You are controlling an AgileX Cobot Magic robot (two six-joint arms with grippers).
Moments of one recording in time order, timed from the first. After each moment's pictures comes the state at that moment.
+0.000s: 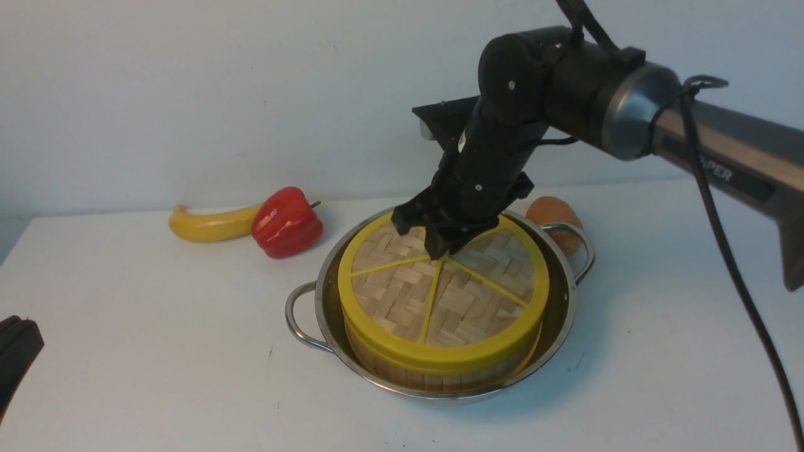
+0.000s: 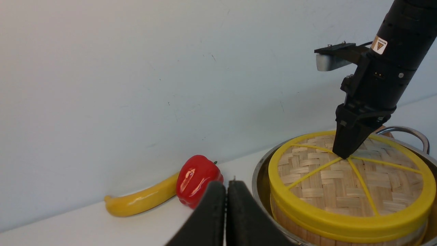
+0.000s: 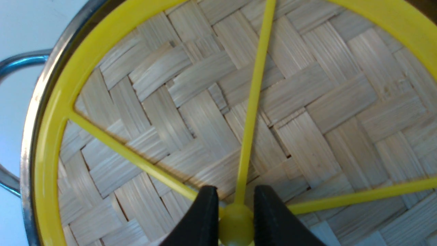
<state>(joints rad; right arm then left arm) 0.56 2.22 -2.03 0.19 1.23 0.03 -0.33 0.26 -0.43 0.16 0.32 -0.06</state>
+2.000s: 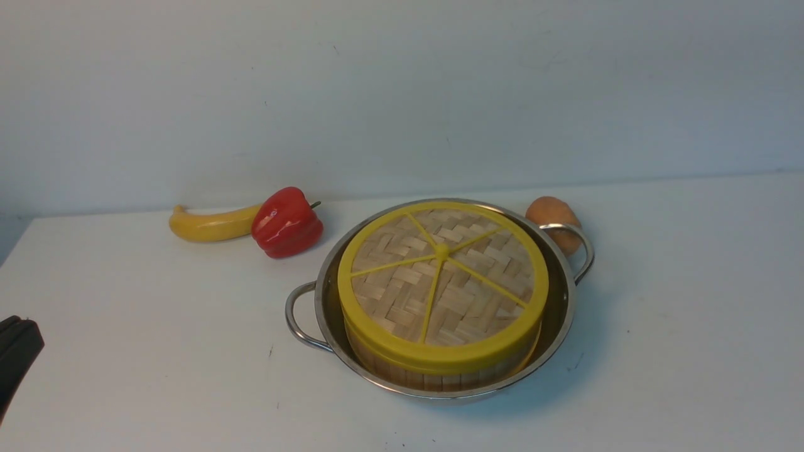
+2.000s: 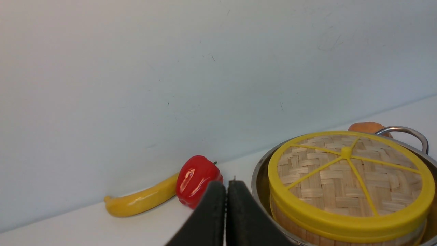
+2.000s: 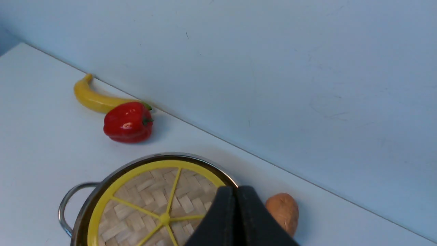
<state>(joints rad) 0.56 1.40 -1.87 -0.10 1.22 0.03 -0.33 0.26 -0.43 0.16 0.32 -0.06</state>
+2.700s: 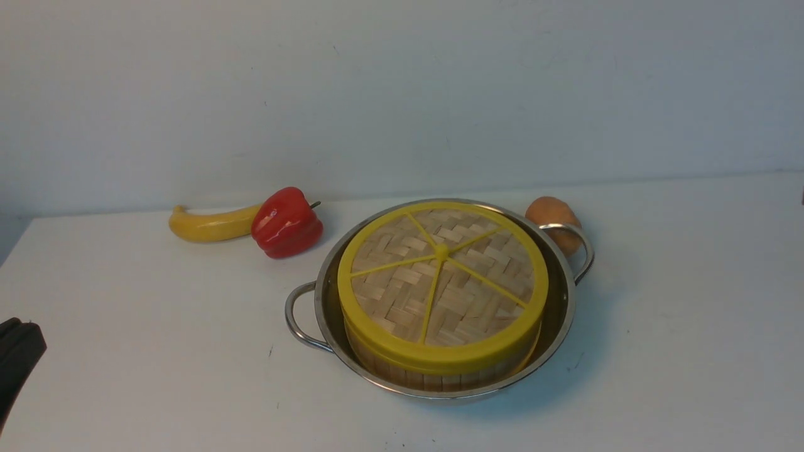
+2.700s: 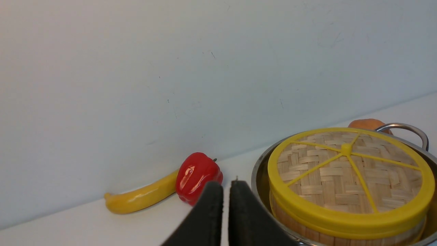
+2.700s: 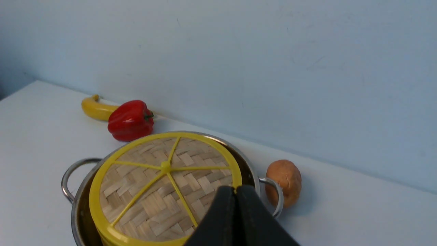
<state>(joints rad) 0.56 0.69 -0.79 -0.28 0.58 0.31 -0.33 0.26 -0.43 0.16 0.33 -0.06</state>
